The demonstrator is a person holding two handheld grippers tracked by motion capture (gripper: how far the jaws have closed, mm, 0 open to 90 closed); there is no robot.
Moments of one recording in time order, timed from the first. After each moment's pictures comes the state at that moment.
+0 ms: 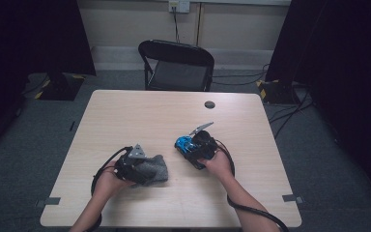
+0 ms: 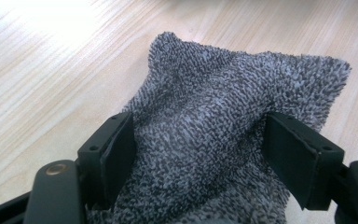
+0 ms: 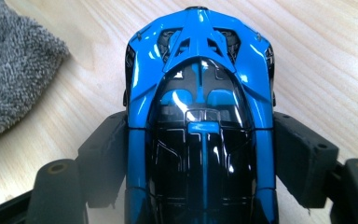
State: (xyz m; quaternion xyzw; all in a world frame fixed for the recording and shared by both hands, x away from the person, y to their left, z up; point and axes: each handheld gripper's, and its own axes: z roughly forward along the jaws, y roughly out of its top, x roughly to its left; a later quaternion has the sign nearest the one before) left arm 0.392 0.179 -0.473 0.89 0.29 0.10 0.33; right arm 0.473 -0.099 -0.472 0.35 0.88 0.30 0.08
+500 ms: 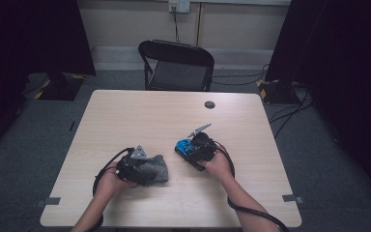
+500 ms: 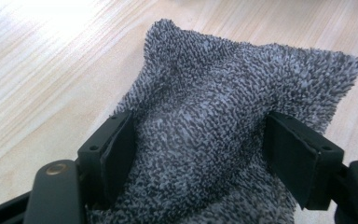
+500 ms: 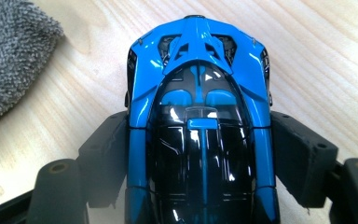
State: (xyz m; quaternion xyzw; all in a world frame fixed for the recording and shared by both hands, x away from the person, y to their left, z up) left arm 0.393 0.176 -0.479 0.90 0.29 0.09 0.32; right arm 0.471 -0.096 -0.477 0.34 0.89 0.28 0.08
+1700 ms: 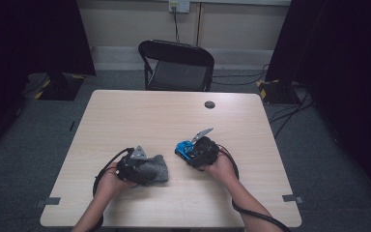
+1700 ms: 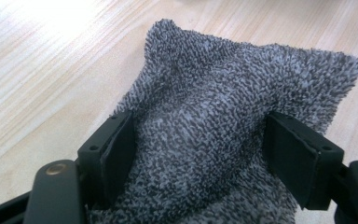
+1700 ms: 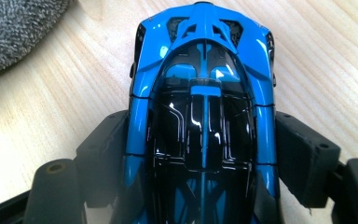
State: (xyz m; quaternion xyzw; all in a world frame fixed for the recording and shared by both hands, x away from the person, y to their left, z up) left arm 0.392 0.176 -0.480 0.90 0.29 0.09 0.32; right arm 0.463 -0.108 -0.485 0.29 0.91 0.28 0.09
